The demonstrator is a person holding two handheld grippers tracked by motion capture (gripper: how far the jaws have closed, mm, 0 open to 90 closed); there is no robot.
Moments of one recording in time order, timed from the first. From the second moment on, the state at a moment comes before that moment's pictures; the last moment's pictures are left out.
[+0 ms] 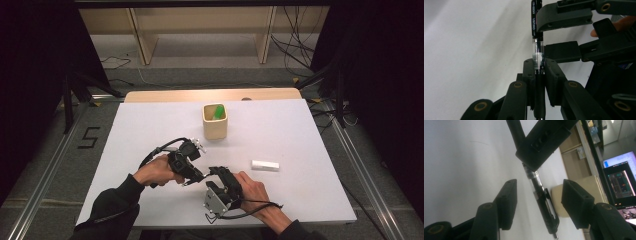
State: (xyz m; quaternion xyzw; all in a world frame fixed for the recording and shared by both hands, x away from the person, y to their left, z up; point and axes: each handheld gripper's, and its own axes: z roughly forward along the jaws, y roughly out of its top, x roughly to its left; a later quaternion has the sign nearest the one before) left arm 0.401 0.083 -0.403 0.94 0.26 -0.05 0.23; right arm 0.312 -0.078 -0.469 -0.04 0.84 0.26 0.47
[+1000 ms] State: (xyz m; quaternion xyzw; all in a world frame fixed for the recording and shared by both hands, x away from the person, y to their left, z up) left arm 0.399 0.080 -0.404 0.94 0.25 -0.06 0.22; right arm 0.307 -0.069 -0.481 -0.12 0.83 0.20 0.51
